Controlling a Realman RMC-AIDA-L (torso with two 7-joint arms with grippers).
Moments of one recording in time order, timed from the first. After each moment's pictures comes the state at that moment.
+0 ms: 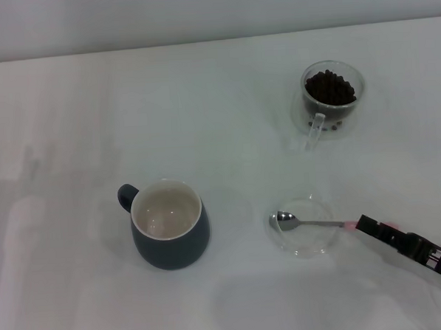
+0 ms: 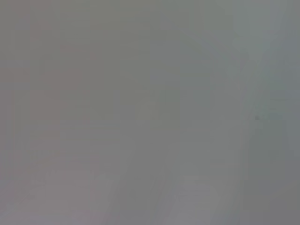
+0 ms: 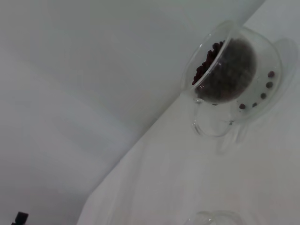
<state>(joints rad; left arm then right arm) -0.32 -2.08 -0.83 -0.23 -0.85 -1.27 2.82 0.15 2.00 -0.83 0.00 1.73 1.47 -1.71</state>
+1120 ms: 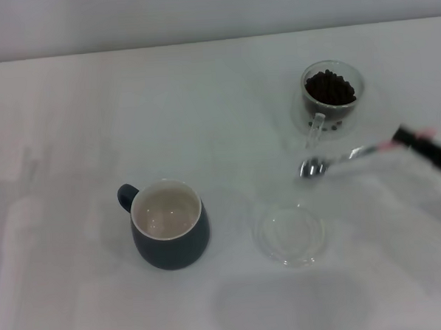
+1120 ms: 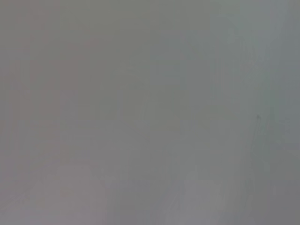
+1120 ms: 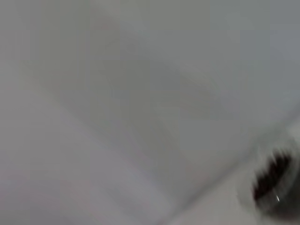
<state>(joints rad) -0.32 -2.08 -0.83 -0.22 -0.85 -1.27 2.82 0.18 1.99 -0.68 -0.19 1.74 1.59 -1.65</state>
